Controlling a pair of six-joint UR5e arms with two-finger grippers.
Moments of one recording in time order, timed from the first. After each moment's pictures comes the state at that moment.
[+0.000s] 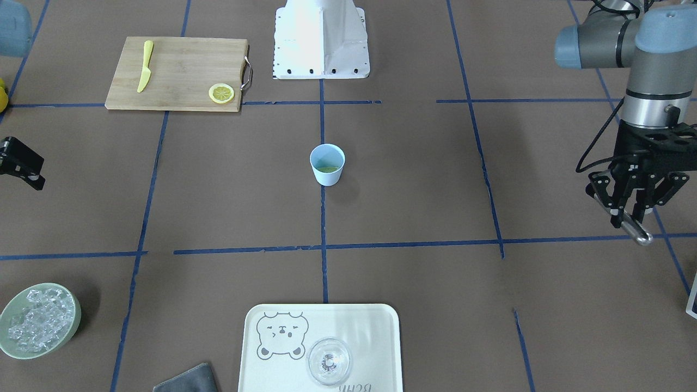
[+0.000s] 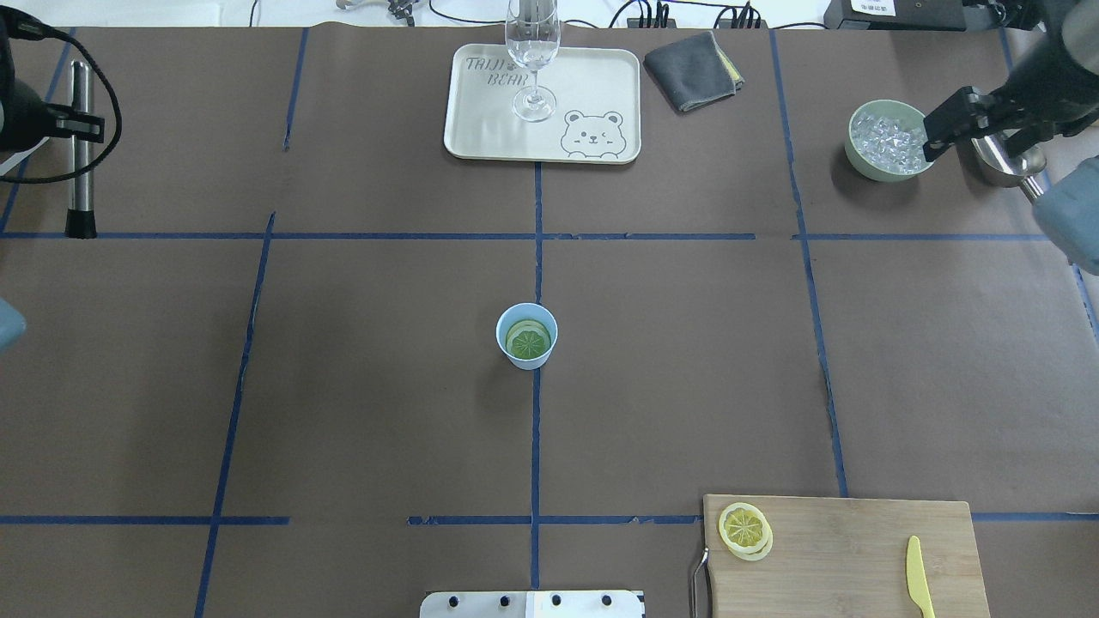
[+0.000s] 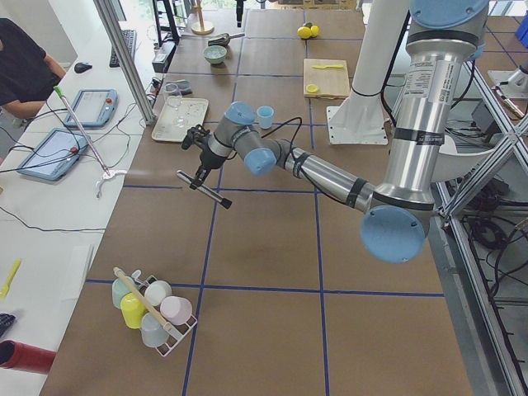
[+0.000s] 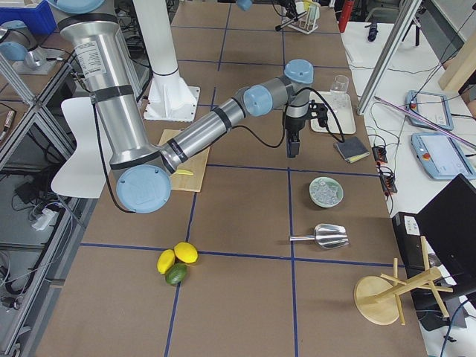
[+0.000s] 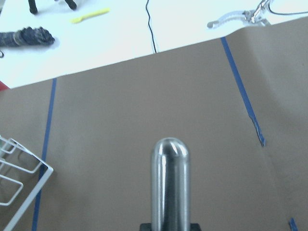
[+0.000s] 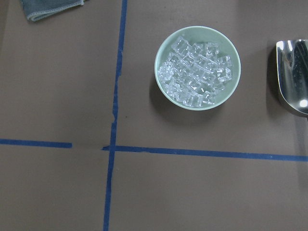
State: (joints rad) left arm -1.00 -1.77 -1.85 -2.01 -1.58 -0.67; right arm 1.22 -1.31 1.91 -1.76 2.25 0.48
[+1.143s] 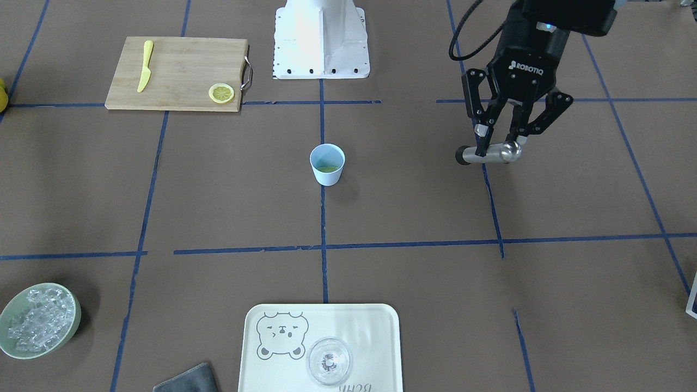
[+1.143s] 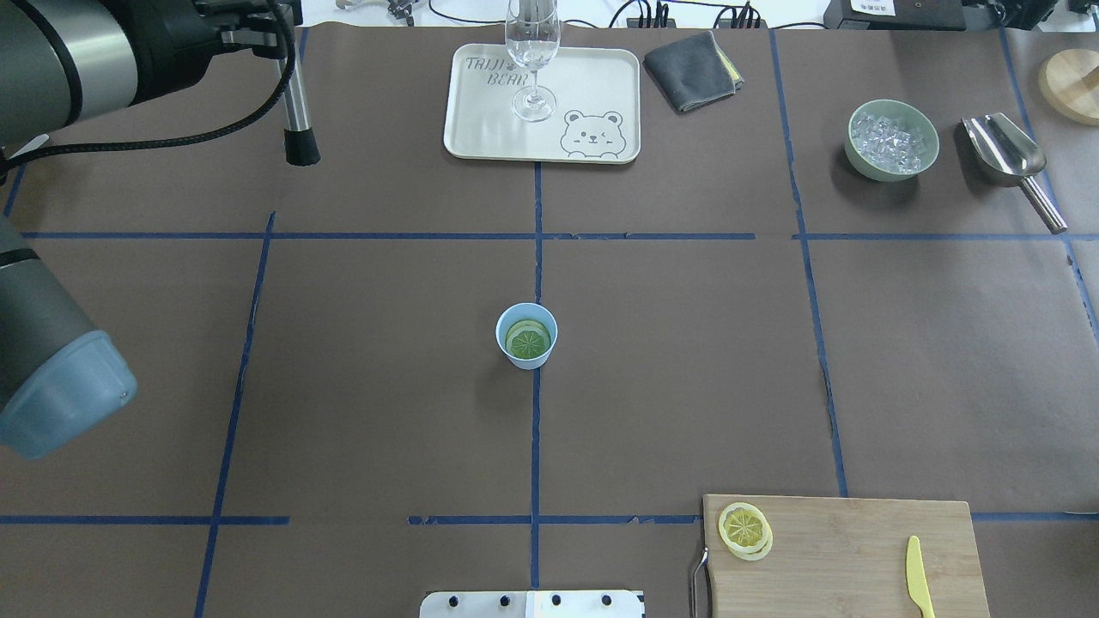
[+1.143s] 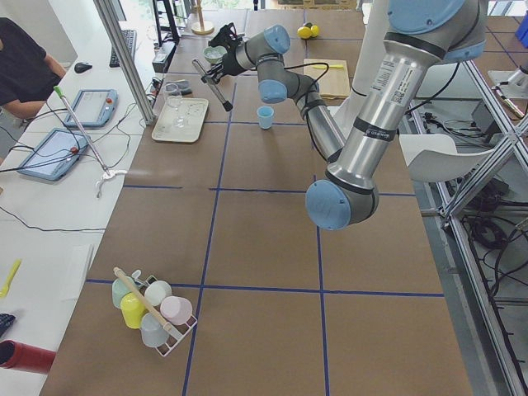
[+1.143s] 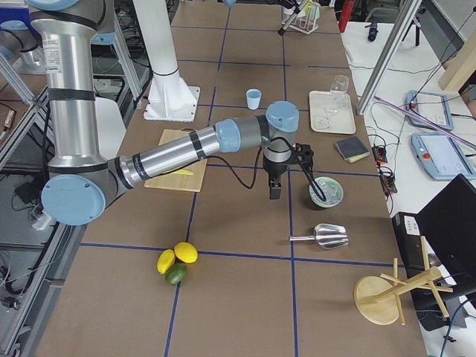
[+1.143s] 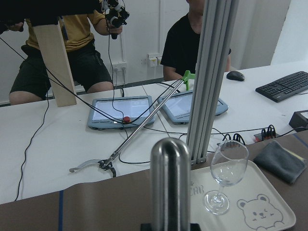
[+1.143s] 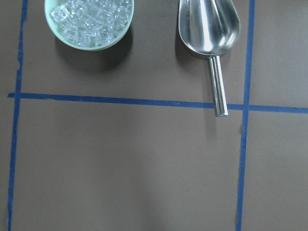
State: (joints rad) left arm -0.82 -2.00 -2.11 -2.02 -1.45 -0.85; right arm 1.41 -1.56 1.93 -1.76 2.32 0.20
